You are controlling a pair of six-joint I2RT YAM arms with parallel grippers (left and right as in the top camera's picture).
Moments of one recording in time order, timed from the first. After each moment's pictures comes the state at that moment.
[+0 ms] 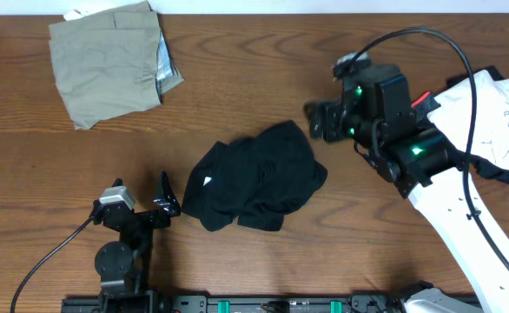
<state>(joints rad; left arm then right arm) 0.06 0.01 0.02 -0.11 0.04 -0.30 0.42 1.35 1.22 -0.63 -0.07 0.23</state>
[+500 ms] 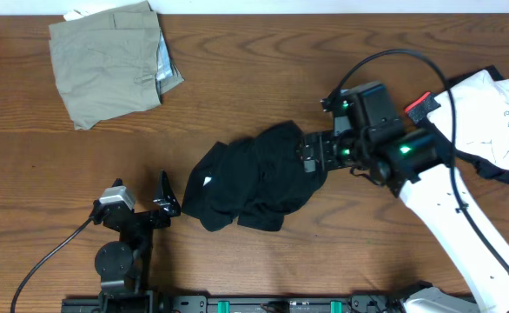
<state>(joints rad) 0.06 0.01 0.02 -0.11 0.04 -0.30 0.45 1.38 1.18 -0.81 -0.20 0.31</state>
